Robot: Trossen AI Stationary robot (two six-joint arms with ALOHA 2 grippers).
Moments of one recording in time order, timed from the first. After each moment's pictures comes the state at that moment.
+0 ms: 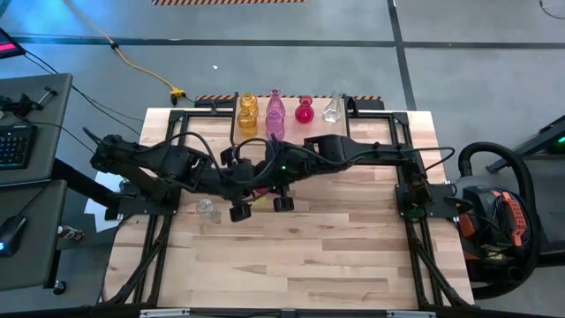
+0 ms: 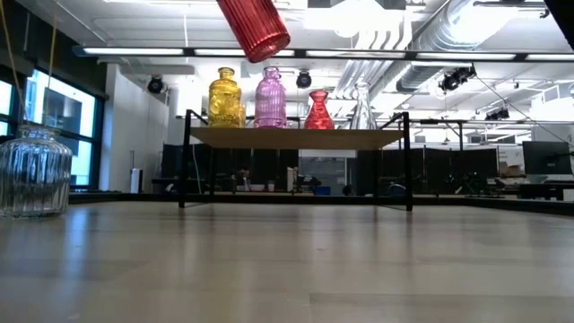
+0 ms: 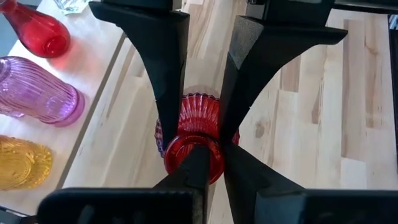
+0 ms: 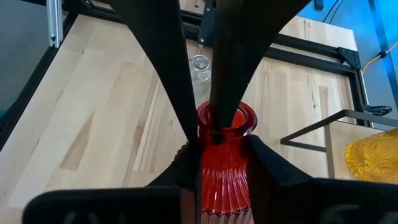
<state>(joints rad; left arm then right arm) -0.30 1.52 1.74 -1.16 -0.43 -0.37 0.09 2.05 2.33 -1.05 0.07 -0.15</state>
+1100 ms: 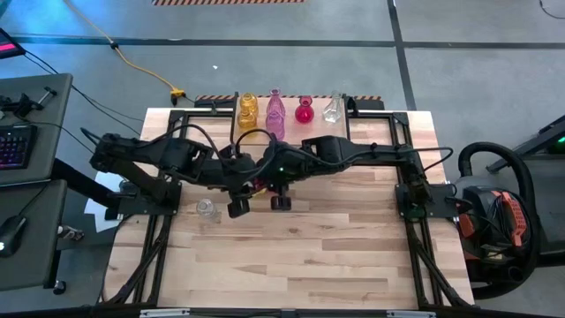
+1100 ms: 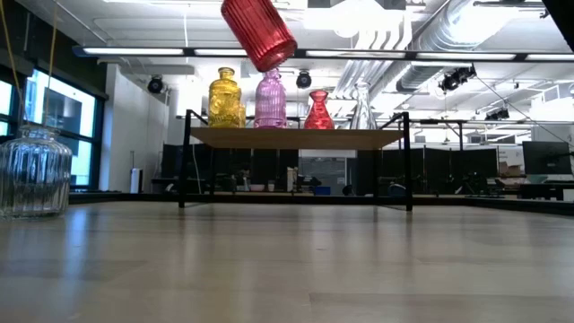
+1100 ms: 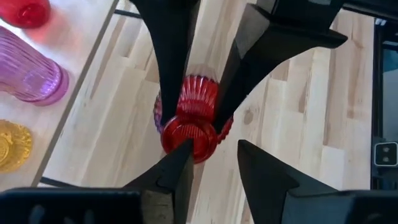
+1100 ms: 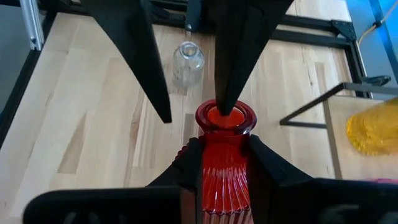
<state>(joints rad) -0.24 1.52 1.75 -1.22 -0.29 -0.40 0.09 2.05 2.32 -1.07 0.11 -0.05</state>
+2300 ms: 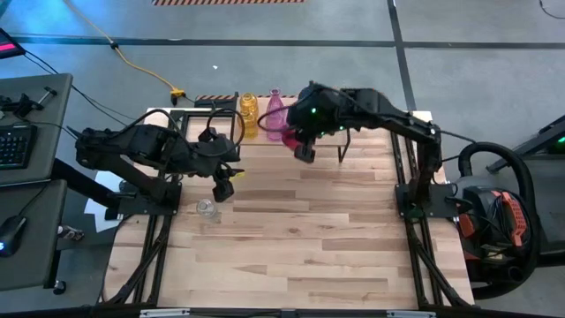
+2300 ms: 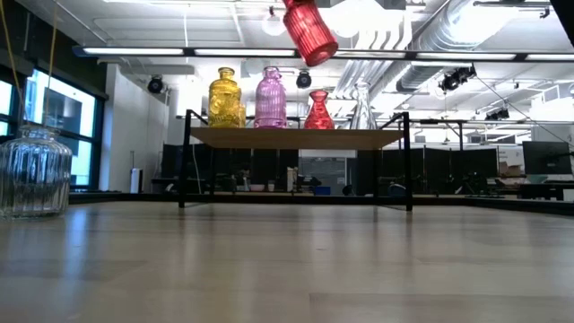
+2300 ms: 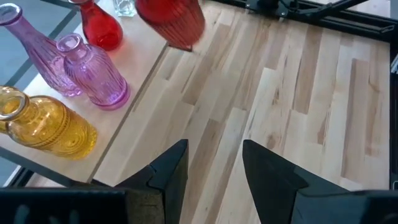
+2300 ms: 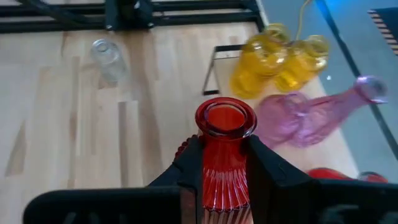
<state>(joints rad) -0.24 1.36 1.74 -1.25 -0.44 -0.43 -0.14 1.87 2.33 -1.25 0.09 -0.06</state>
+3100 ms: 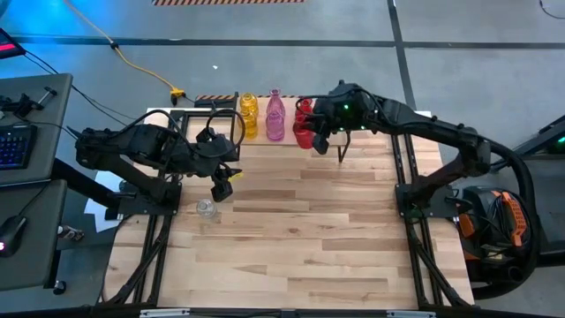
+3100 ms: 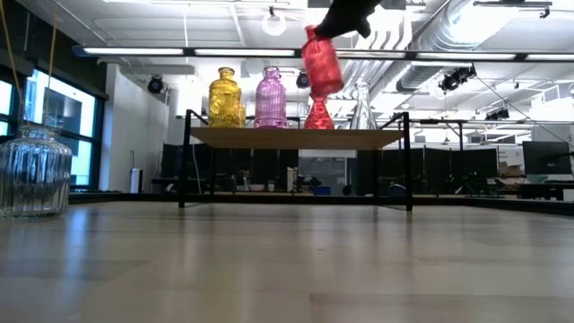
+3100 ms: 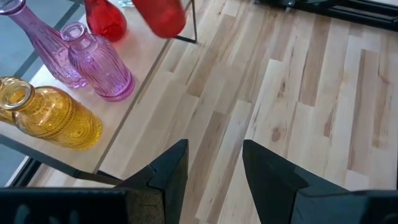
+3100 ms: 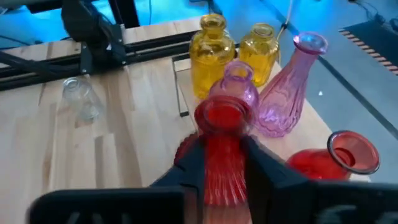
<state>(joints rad) -0.24 1.36 1.74 -1.28 -0.44 -0.44 -0.31 1.44 1.51 -0.63 0.00 -0.01</state>
